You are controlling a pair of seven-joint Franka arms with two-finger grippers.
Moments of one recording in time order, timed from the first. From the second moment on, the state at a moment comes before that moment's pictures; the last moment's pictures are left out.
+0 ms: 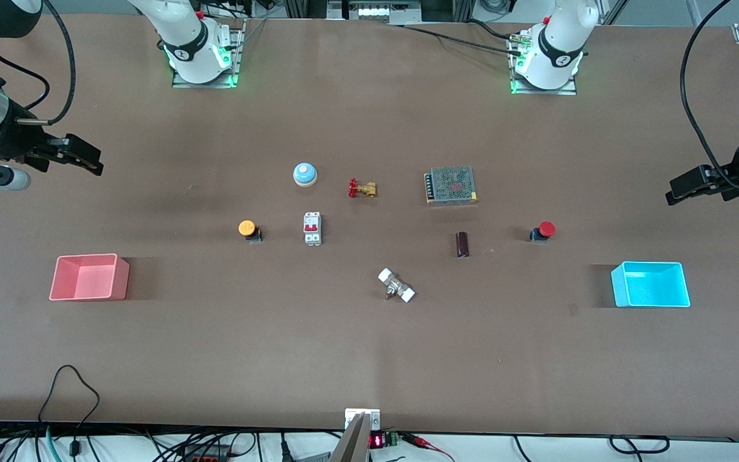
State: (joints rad) left arm 0.05 0.16 -0.02 -1.45 -0.02 1.59 -0.07; right arm 0.02 0.04 0.05 -1.62 -0.01 1.62 0.13
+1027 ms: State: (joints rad) left arm 0.05 0.38 -0.02 -1.50 0.00 1.65 -0.07; right arm 0.09 0.14 0.05 -1.64 0.00 1.62 0.13
